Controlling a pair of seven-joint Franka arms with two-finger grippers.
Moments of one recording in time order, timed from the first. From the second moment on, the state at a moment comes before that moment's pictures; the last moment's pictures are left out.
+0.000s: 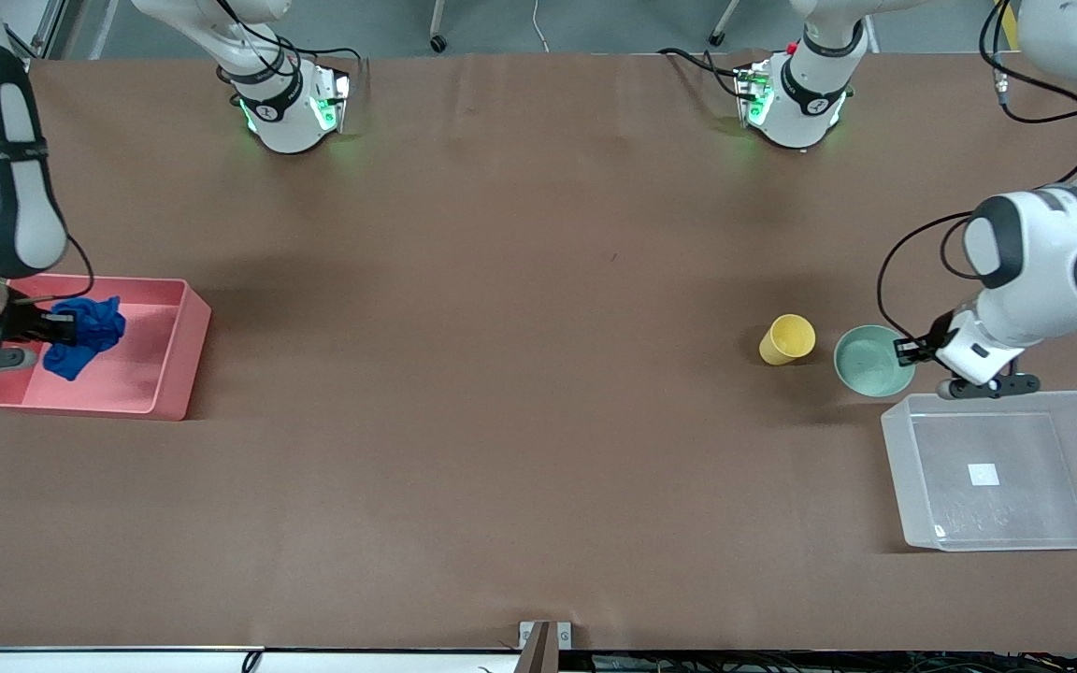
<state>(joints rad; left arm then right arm) 0.16 0.27 -0.06 -1.99 -0.01 2.21 0.05 -0.05 0.30 -0.37 -2.10 -0.03 2.39 -0.53</state>
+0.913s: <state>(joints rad) 0.29 0.66 -0.05 -1.35 0.03 2.08 0.34 -0.04 0.17 -0.22 -1.88 -0.02 2.05 -0.22</state>
